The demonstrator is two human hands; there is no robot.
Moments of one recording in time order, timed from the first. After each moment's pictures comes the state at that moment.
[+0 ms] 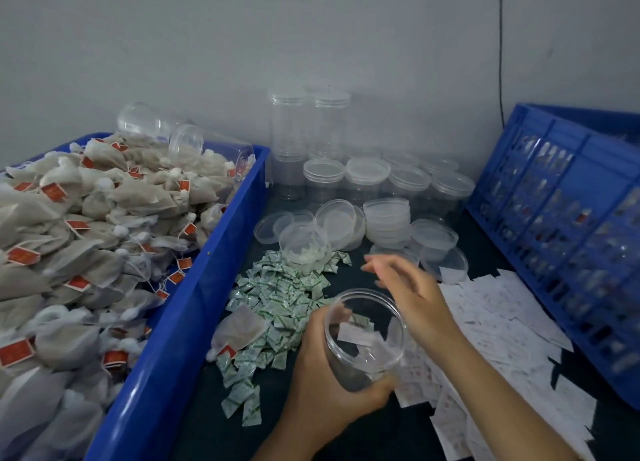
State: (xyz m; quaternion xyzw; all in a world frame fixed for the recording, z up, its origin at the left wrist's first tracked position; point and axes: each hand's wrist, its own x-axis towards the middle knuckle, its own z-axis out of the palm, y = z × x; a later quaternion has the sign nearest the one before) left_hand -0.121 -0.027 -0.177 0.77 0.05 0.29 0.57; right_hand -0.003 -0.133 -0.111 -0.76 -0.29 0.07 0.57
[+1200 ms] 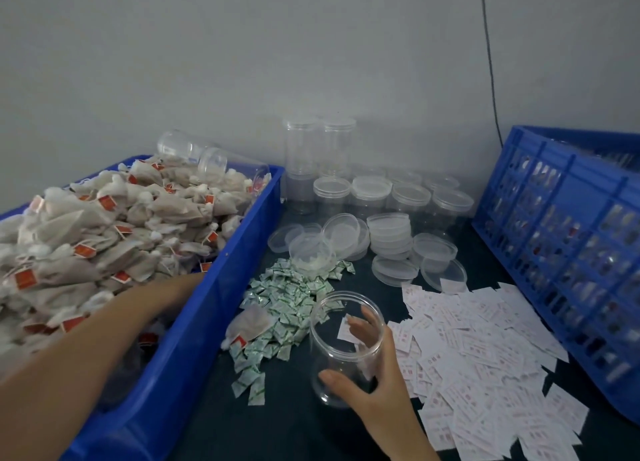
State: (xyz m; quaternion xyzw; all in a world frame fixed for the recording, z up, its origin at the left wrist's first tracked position) left_hand -0.145 0.182 -0.088 0.93 0.34 -0.01 0.14; right_hand -0.088 -0.143 -0.182 -0.68 -0.30 0.10 0.66
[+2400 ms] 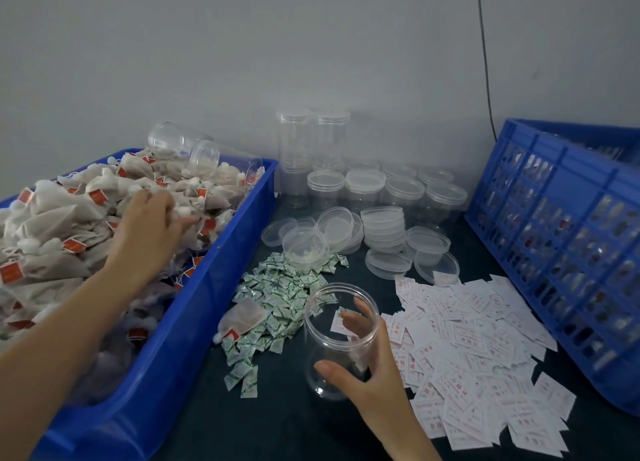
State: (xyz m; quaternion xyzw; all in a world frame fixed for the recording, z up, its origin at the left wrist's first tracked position) left_hand -0.147 0.162 -0.051 0.89 0.31 0.32 0.12; right_hand -0.082 -0.144 -0.185 -0.67 -0.29 0.12 0.67
